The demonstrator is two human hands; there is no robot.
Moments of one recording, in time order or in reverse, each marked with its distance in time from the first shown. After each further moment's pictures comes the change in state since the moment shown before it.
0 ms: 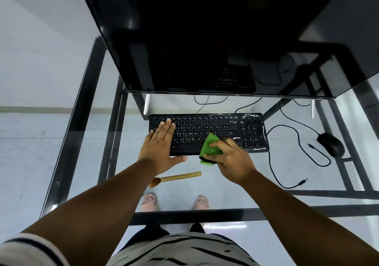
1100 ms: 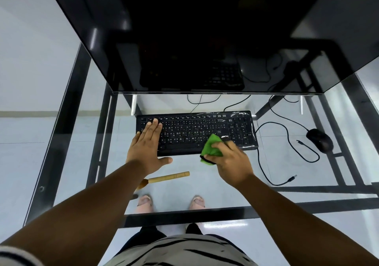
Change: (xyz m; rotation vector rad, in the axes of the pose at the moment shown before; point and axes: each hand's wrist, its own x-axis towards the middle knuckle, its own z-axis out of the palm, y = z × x) left_hand 0.001 0.009 0.002 0.049 0.009 -0.074; right_hand -0.027 0.020 0.005 -0.089 0.136 0.054
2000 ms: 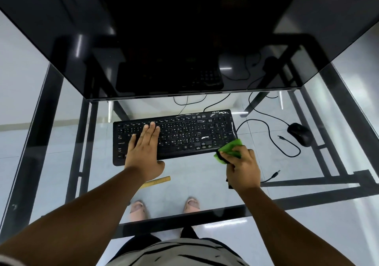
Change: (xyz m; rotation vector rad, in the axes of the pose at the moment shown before) left_hand 0.010 0.057 0.005 0.056 -0.001 0.044; right_hand -0.054 0.048 -0.002 0.131 0.169 0.506
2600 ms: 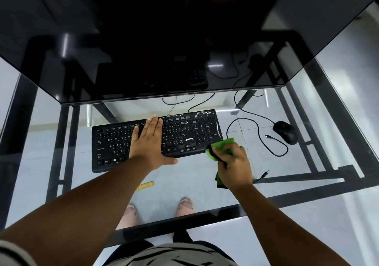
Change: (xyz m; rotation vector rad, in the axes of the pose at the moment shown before) left_hand 0.047 0.052 -0.004 0.057 -0.095 0.024; right_hand 0.010 0.020 -0.007 0.075 0.038 0.007
